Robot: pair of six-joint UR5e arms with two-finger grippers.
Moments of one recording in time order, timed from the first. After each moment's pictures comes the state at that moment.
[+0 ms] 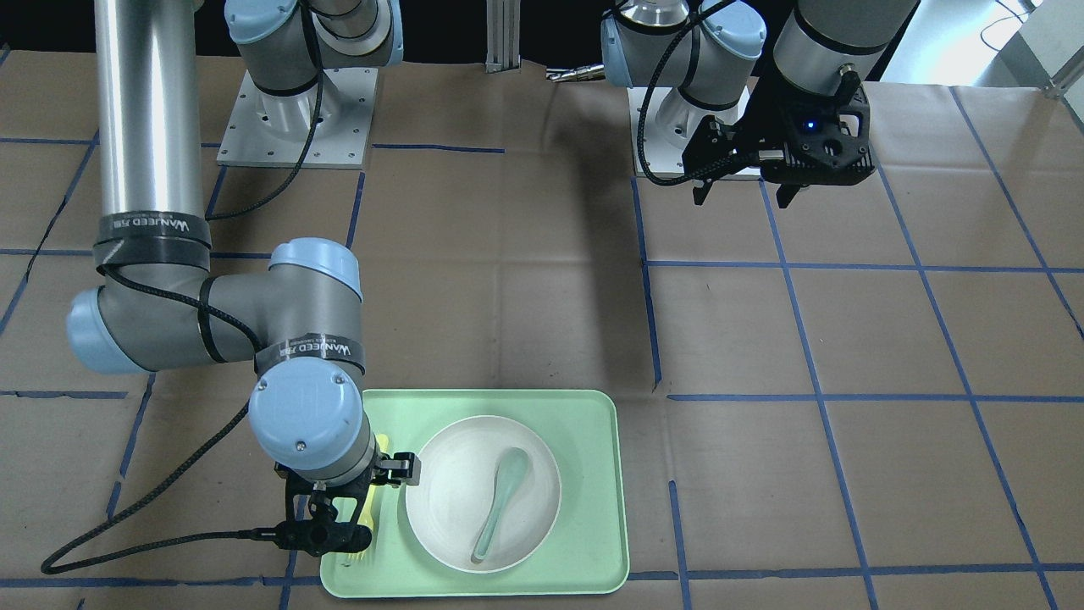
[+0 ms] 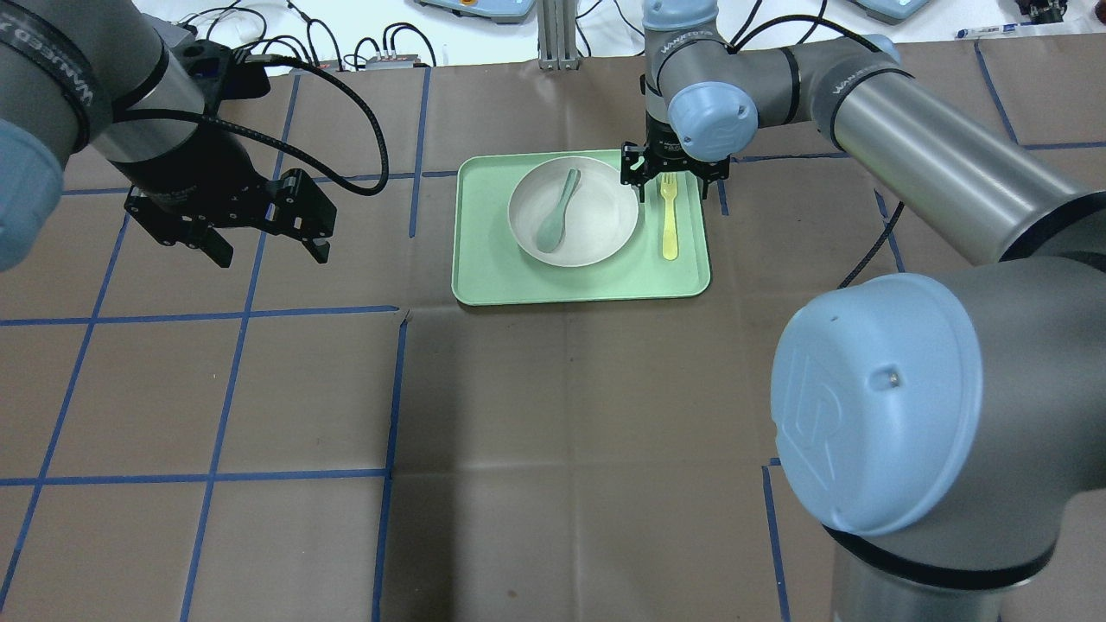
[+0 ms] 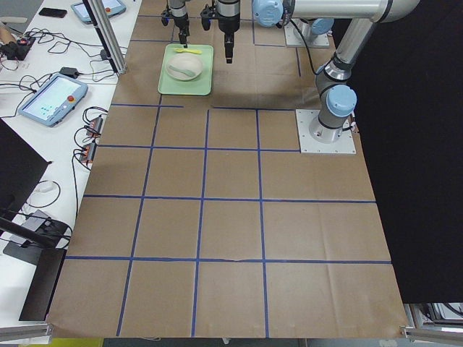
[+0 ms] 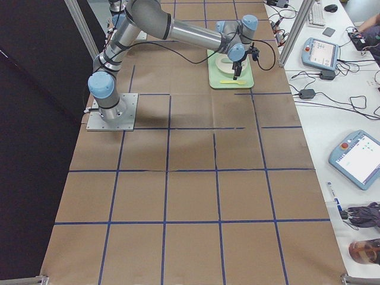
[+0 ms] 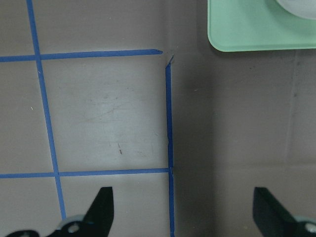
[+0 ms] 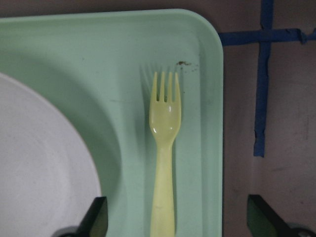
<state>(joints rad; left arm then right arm) -1.52 -1.49 -1.66 -1.59 1.56 0.05 1.71 -0.92 1.29 -1.86 -1.65 0.17</state>
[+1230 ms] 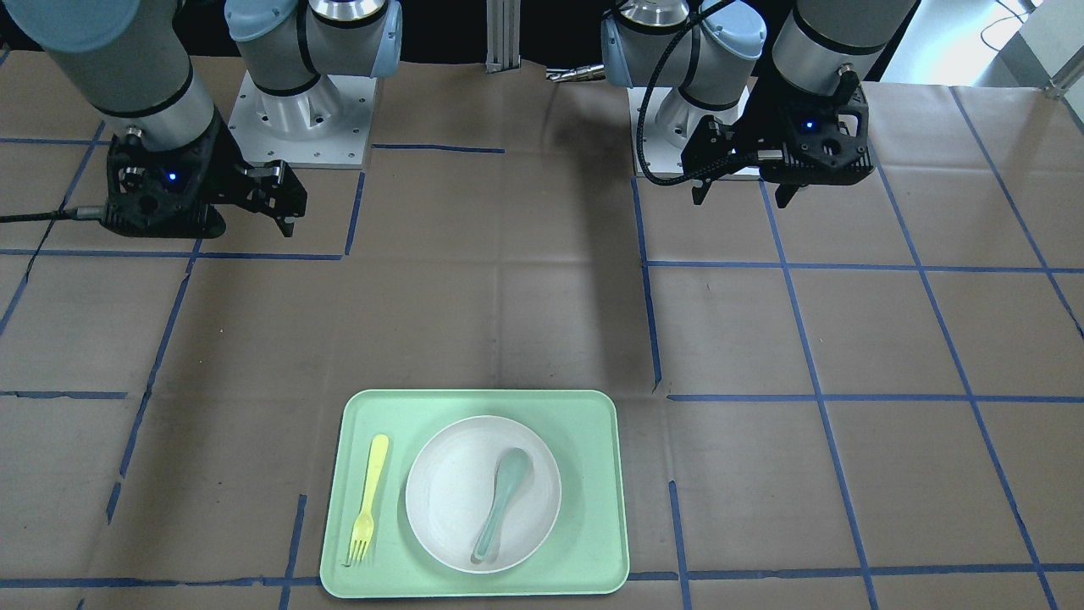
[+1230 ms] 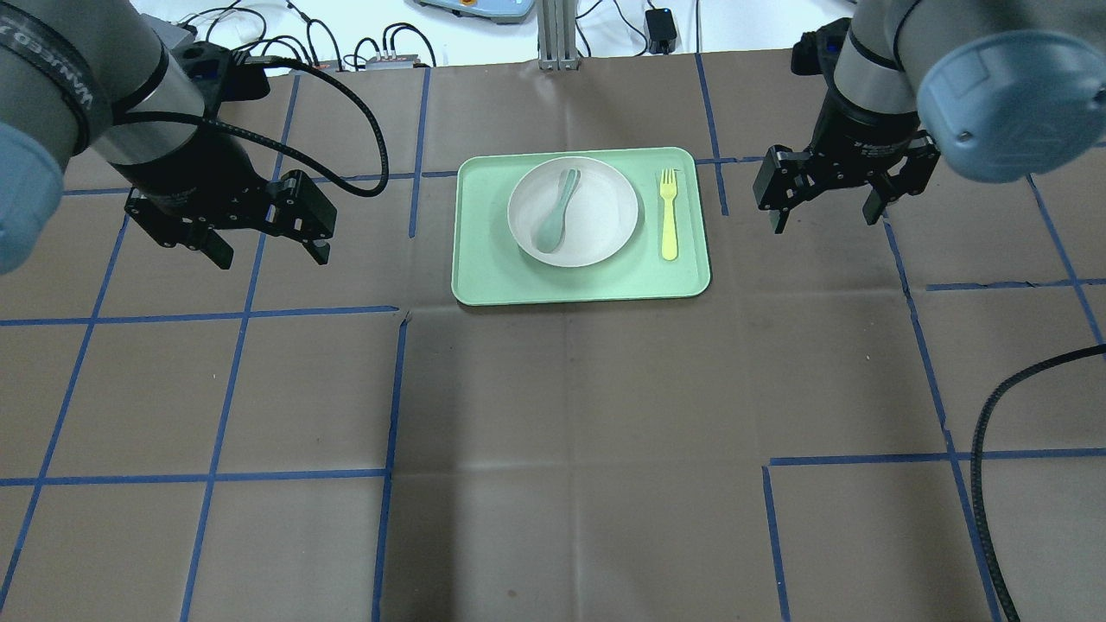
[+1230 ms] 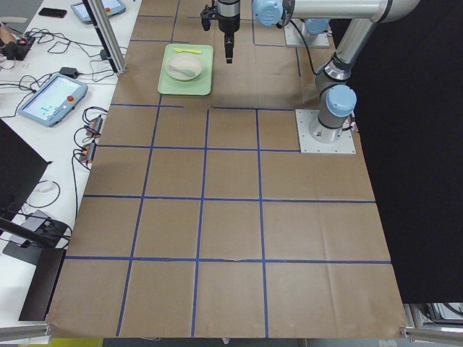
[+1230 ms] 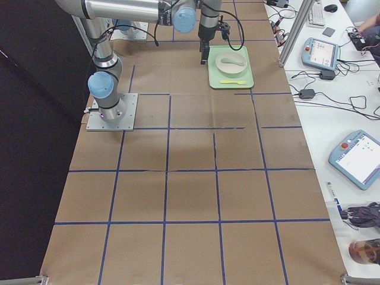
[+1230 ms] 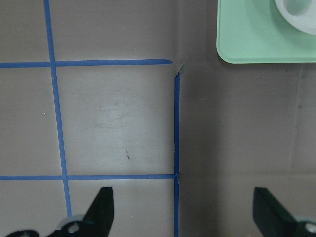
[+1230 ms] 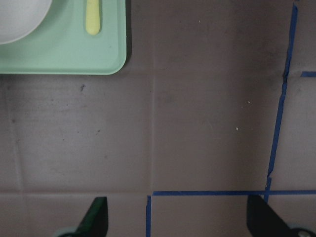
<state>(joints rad) -1.52 -1.48 -1.66 -1.59 1.56 0.05 1.54 -1.57 1.63 -1.53 -1.58 -0.05</state>
